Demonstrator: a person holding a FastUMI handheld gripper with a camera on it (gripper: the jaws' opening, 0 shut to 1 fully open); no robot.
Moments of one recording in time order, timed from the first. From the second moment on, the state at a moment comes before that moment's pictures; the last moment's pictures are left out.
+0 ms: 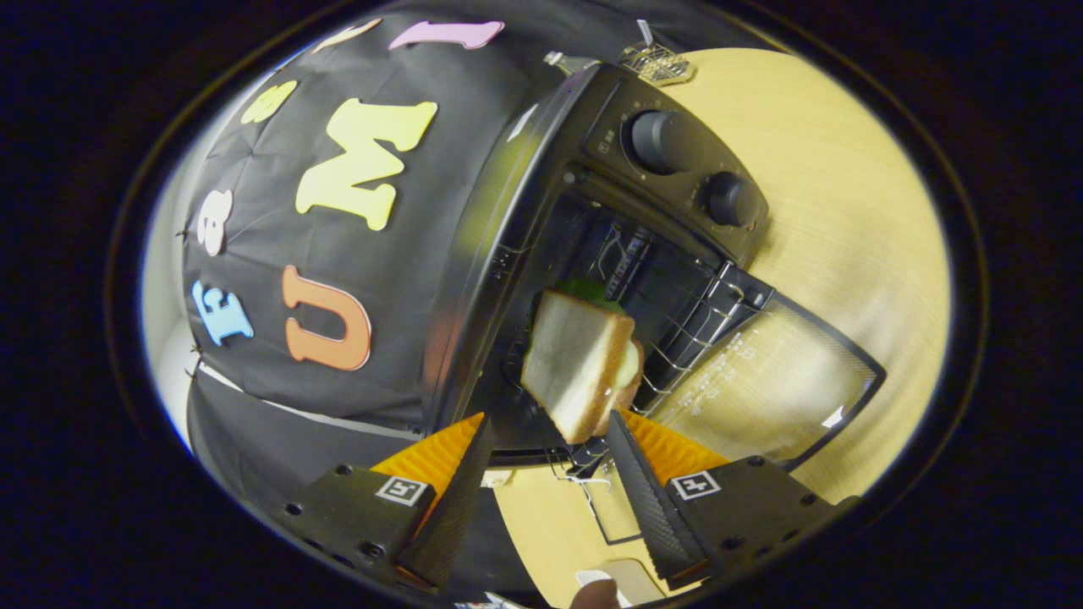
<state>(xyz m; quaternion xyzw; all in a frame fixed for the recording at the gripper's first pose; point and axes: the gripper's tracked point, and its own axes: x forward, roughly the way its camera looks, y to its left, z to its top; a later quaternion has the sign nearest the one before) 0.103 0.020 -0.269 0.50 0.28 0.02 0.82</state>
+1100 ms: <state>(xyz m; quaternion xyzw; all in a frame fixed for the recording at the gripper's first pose) -0.073 0.011 -0.301 0.08 0.39 0.06 0.92</state>
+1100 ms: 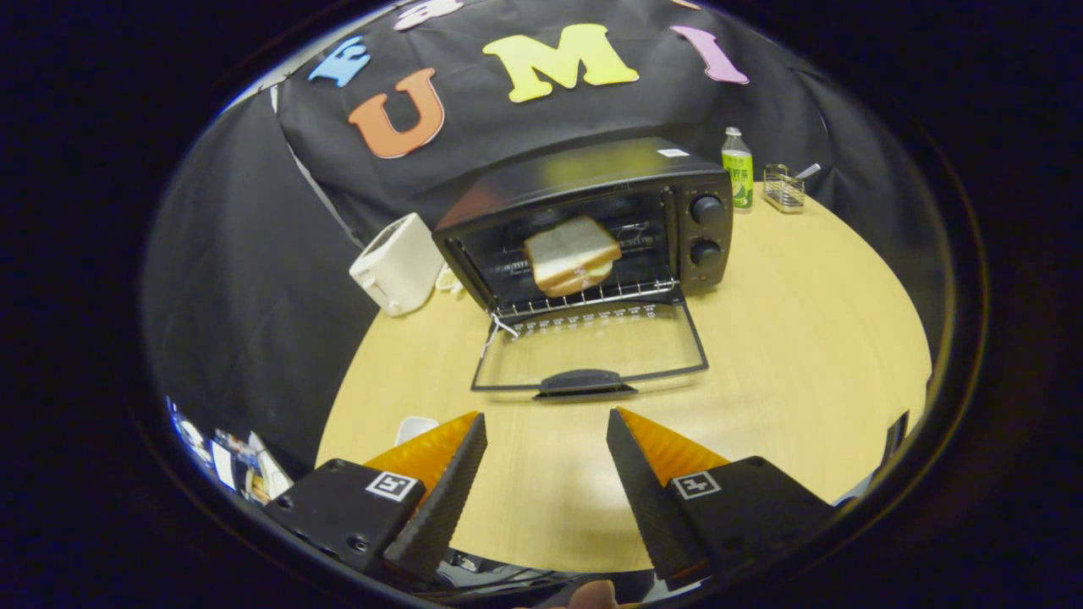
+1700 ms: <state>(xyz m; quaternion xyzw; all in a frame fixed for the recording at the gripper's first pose) -0.064 0.000 -0.383 0.00 0.45 0.01 0.89</state>
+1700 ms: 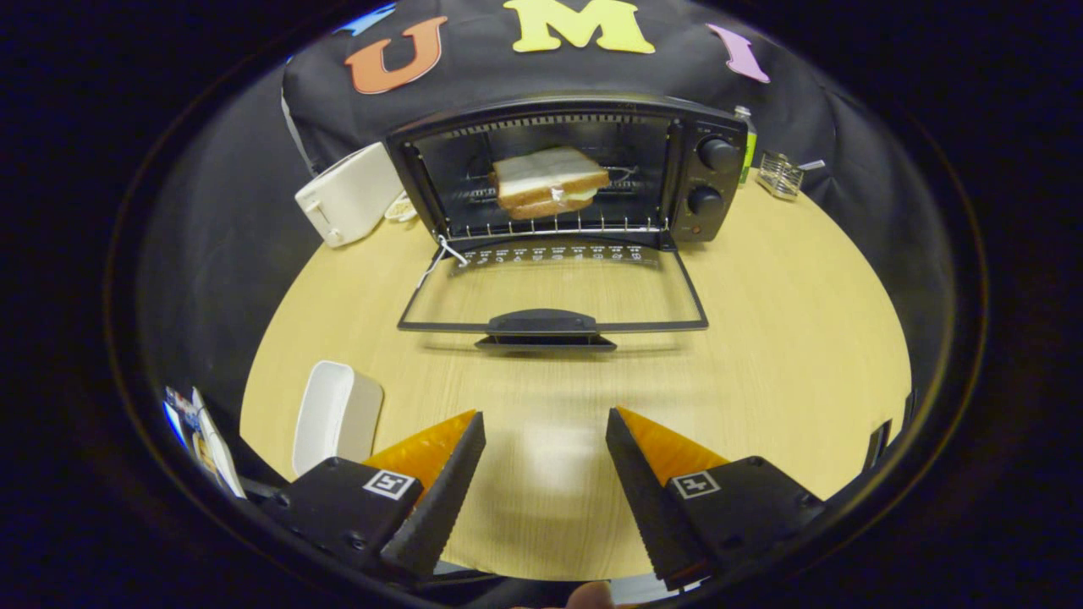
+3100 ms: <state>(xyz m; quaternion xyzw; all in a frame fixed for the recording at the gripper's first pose) -0.003 0.018 -0.319 0.04 0.37 -0.03 0.93</state>
